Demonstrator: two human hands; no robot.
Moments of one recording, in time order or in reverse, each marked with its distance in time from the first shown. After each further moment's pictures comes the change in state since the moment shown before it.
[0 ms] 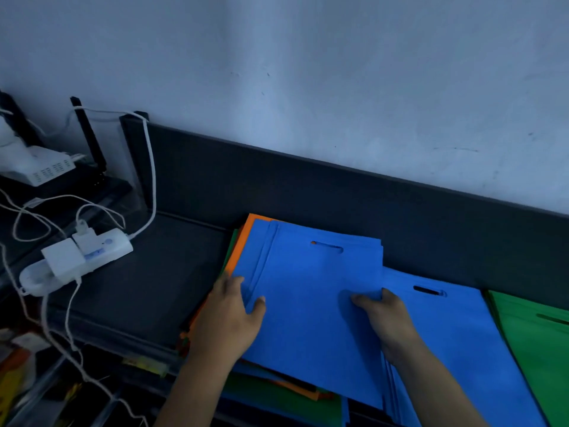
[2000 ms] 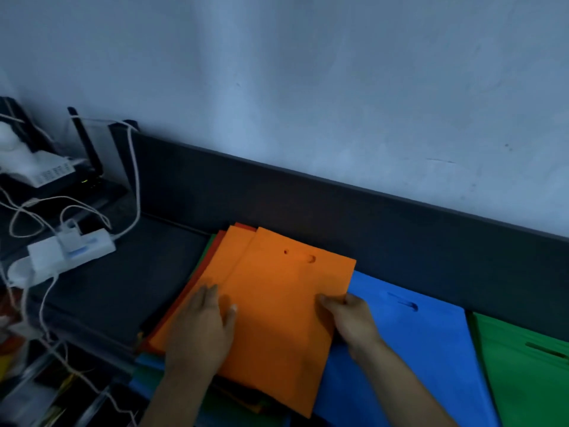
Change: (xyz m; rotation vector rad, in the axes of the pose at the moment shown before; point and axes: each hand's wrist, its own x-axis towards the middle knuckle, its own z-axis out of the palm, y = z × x) left_hand 0.013 -0.009 0.062 0.194 0.077 -0.098; right_hand 0.028 -0.017 -0.021 -0.024 -0.201 0.087
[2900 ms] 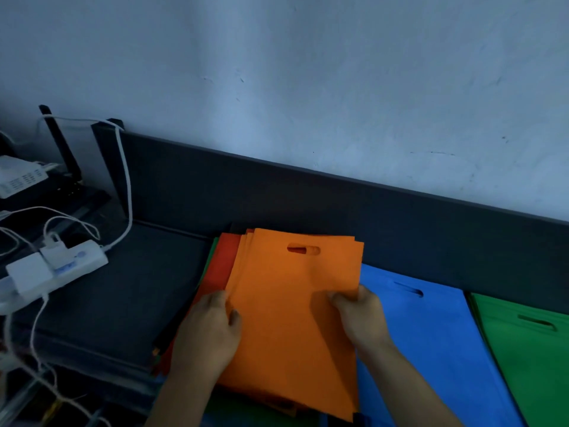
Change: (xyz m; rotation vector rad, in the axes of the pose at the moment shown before) left_hand 0.000 0.004 -0.048 -0.052 -0.048 0.056; right_hand -0.021 0.002 0.033 -0.172 0.239 -0.207
